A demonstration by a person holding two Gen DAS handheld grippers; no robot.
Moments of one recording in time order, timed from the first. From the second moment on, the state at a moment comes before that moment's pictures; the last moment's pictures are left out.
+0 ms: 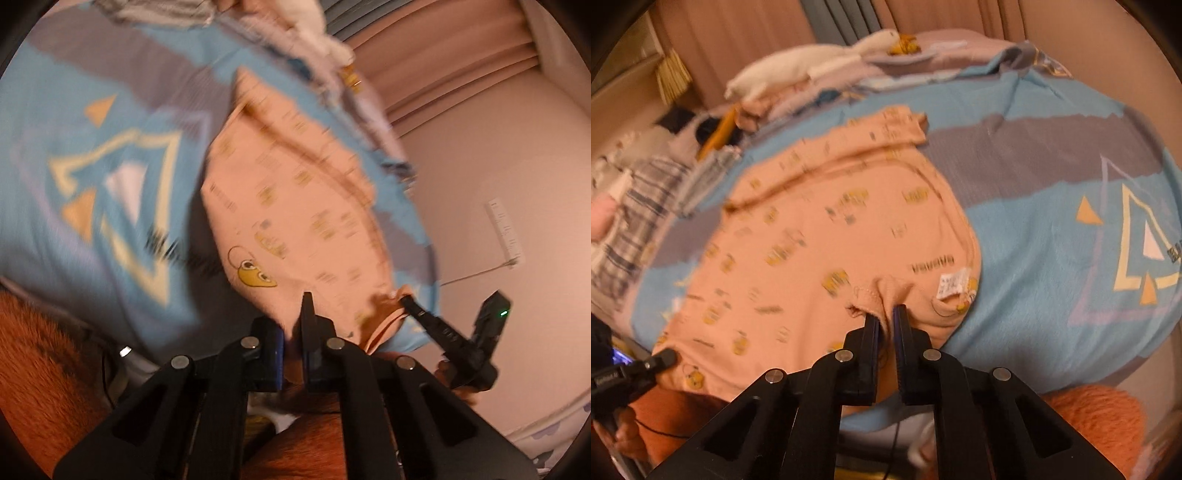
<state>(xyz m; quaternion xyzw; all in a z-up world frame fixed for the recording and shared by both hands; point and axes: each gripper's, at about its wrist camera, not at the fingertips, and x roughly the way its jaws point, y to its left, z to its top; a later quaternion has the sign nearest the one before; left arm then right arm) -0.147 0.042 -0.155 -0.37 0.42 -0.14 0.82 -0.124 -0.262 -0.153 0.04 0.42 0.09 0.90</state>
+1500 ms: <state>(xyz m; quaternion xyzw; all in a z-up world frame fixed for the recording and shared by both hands) 0.038 0.079 -0.168 -0.30 0.46 -0.04 0.83 0.036 -0.295 -0.151 0.09 0.43 0.01 0.90</state>
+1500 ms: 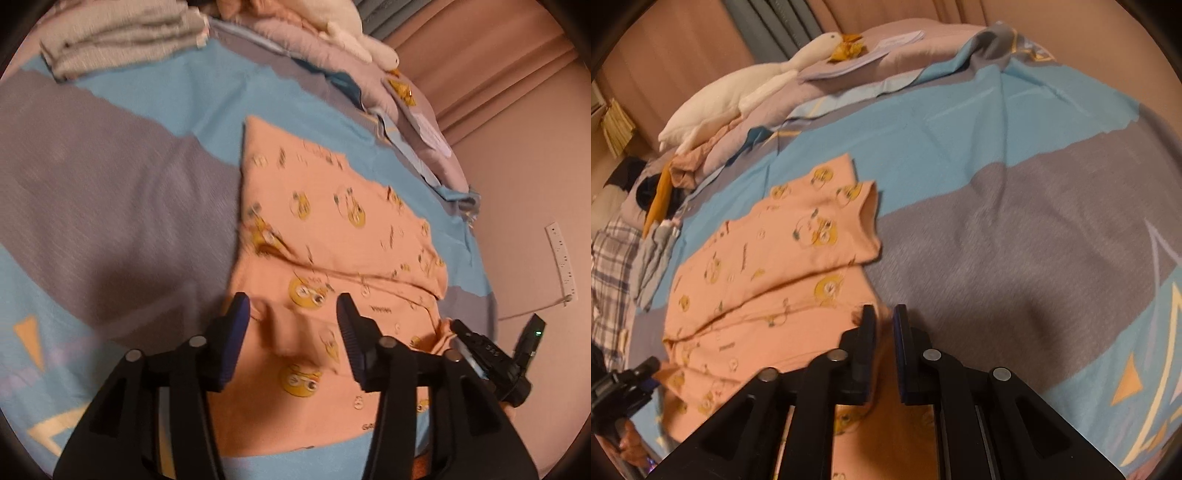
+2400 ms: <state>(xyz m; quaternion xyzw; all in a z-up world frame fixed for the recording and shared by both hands) 0.066 0.059 -0.198 -0.17 0.49 -0.02 0.85 0.030 -0.305 -0.165 0.01 0.47 0.03 0.88</state>
